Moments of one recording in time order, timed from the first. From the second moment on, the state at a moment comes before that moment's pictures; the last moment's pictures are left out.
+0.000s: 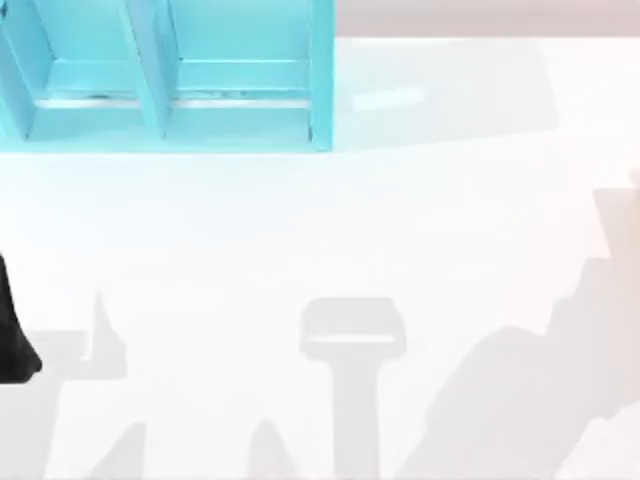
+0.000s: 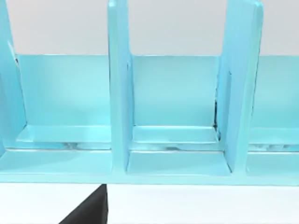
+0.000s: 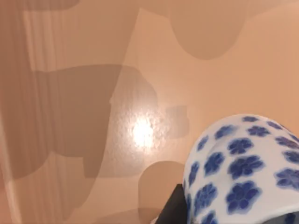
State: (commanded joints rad) left arm 0.00 0.00 0.00 0.00 0.00 0.00; right arm -0.45 1.85 1.46 -1.17 0.00 -0.43
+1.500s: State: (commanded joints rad) left arm 0.00 0.00 0.00 0.00 0.00 0.00; right arm -0.45 1.86 1.65 -1.36 0.00 -0.43
